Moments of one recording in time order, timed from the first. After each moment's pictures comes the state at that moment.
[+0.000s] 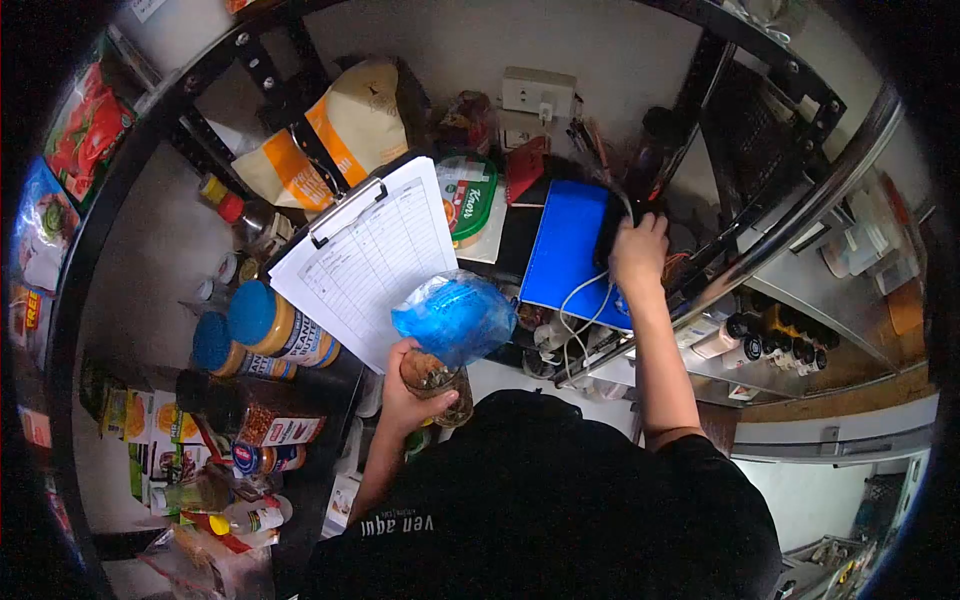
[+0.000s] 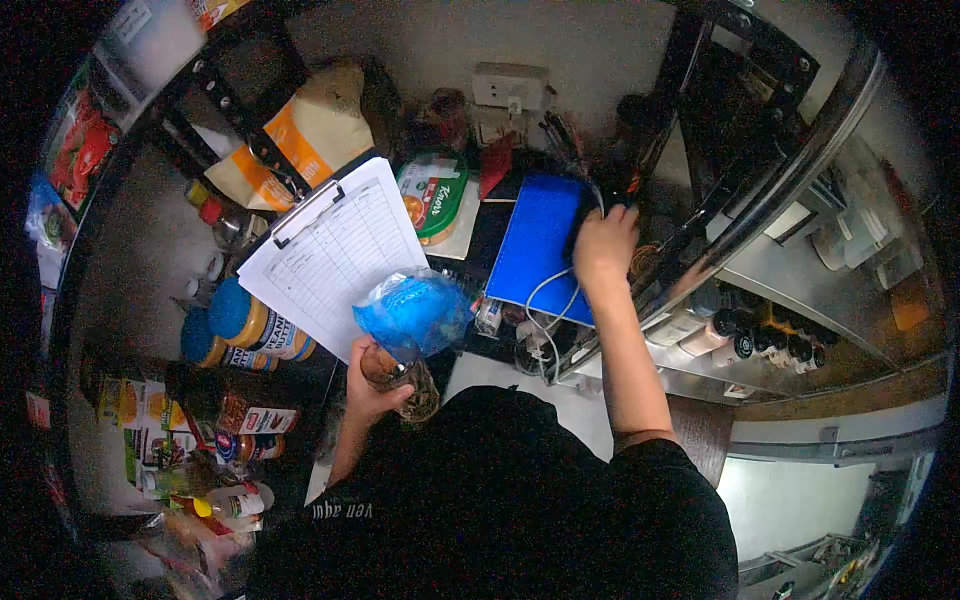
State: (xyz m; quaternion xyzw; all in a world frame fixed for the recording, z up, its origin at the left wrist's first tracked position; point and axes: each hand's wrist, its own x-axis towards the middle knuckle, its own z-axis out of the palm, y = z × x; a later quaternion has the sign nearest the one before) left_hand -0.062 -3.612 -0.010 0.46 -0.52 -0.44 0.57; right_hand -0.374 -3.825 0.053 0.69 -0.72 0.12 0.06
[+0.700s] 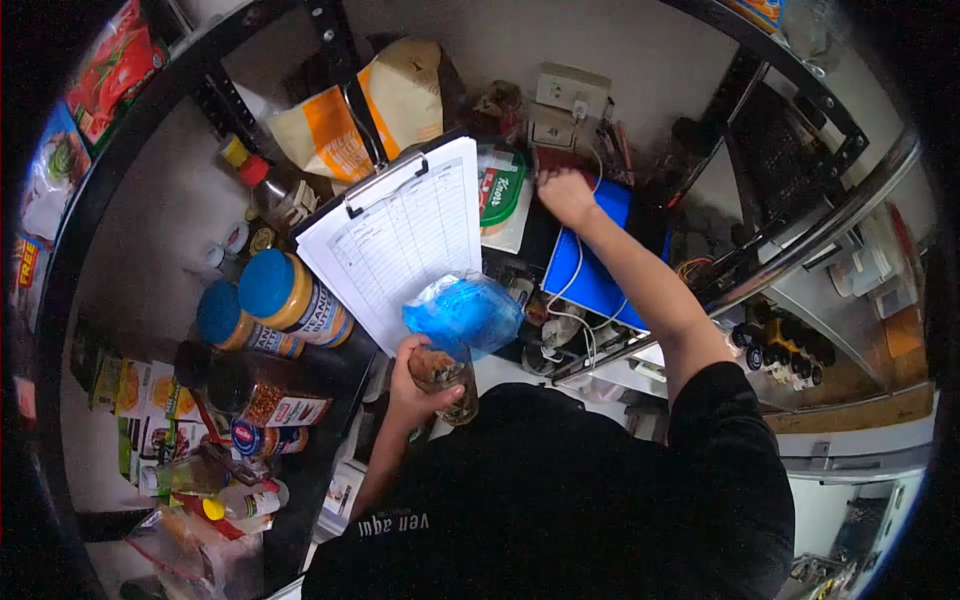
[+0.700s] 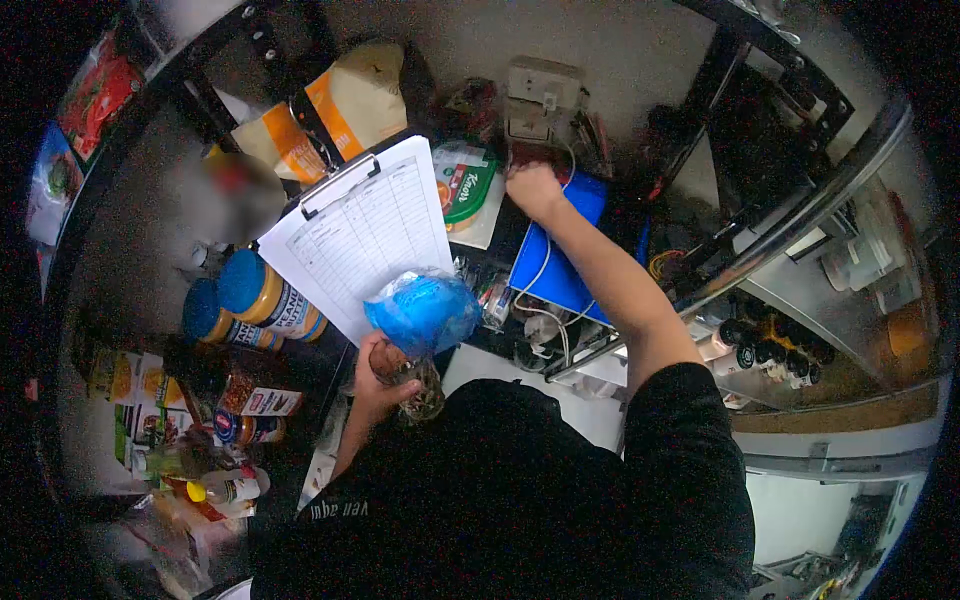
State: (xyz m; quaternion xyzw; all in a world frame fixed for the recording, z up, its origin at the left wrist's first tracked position) left_hand -0.043 -3.595 -0.042 0.47 -0.49 -0.46 0.58; right_hand -0.268 -3.950 0.003 0.89 -0.35 0.03 0.30
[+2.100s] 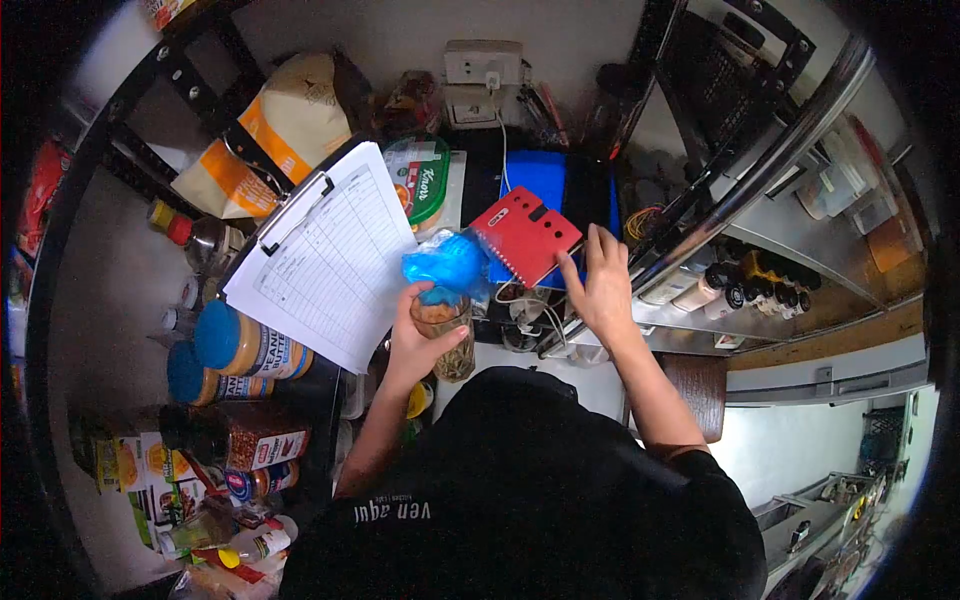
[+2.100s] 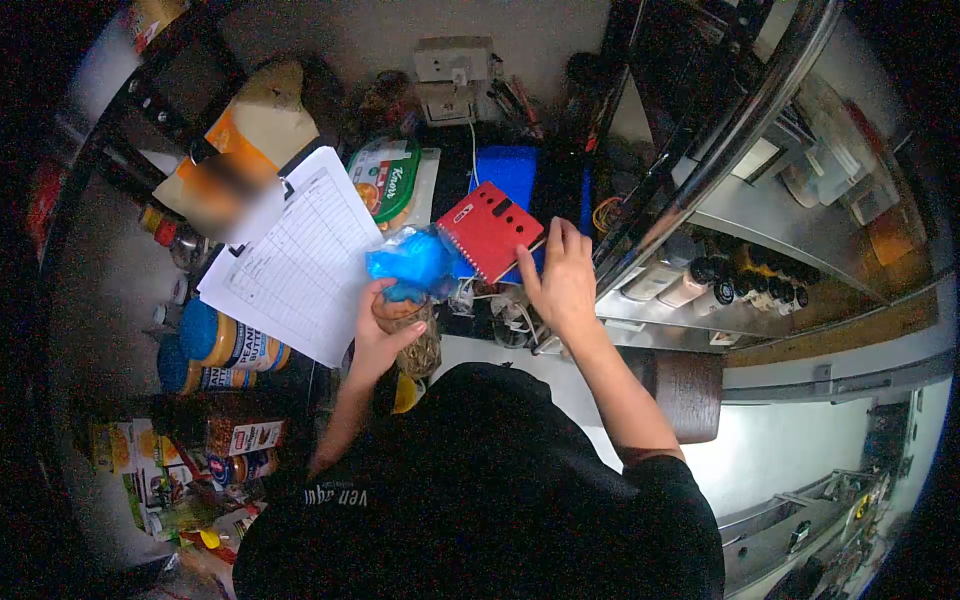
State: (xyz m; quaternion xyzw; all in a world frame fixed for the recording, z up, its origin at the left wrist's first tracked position) left_hand -0.092 -3.684 -0.026 0.43 -0.53 -0.50 0.53; right_hand -0.371 -3.734 0.021 0.74 -0.57 0.35 0.06
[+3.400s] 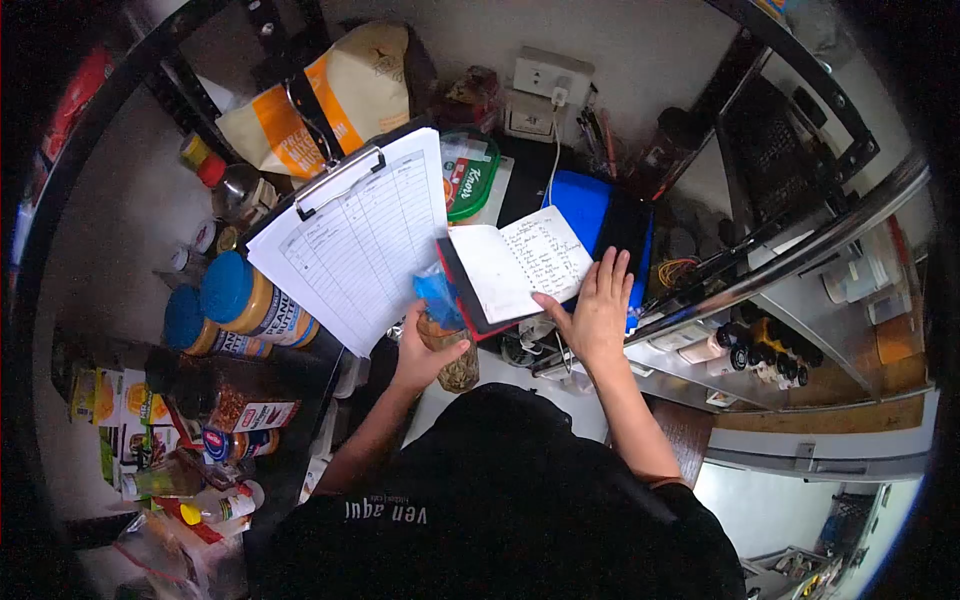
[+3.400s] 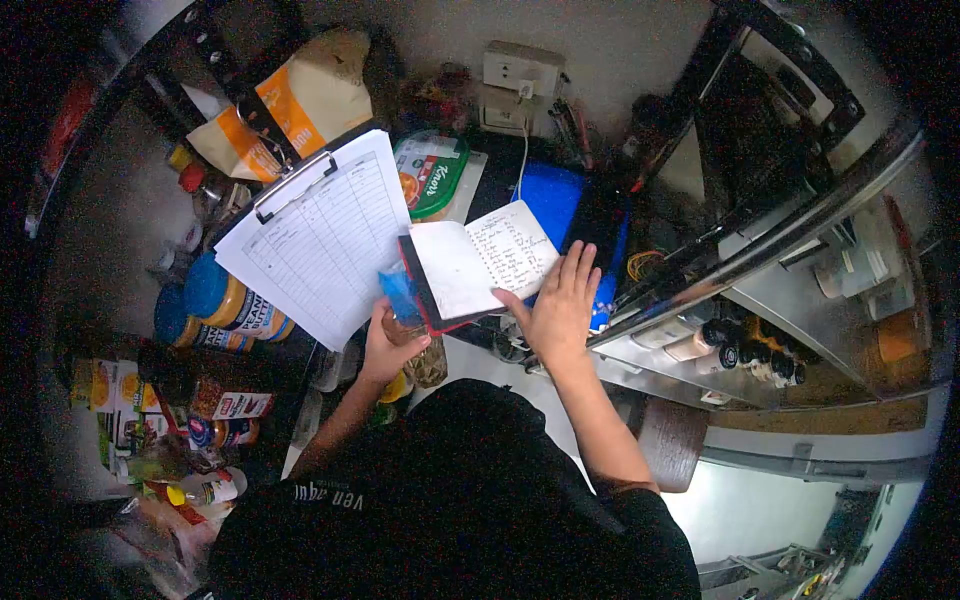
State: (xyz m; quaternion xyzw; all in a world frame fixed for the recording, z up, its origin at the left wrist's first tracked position) left_hand -0.083 -3.667 -0.084 0.46 -0.46 -0.49 0.58; right_hand -0.339 -3.739 0.017 0.77 -0.60 0.20 0.06
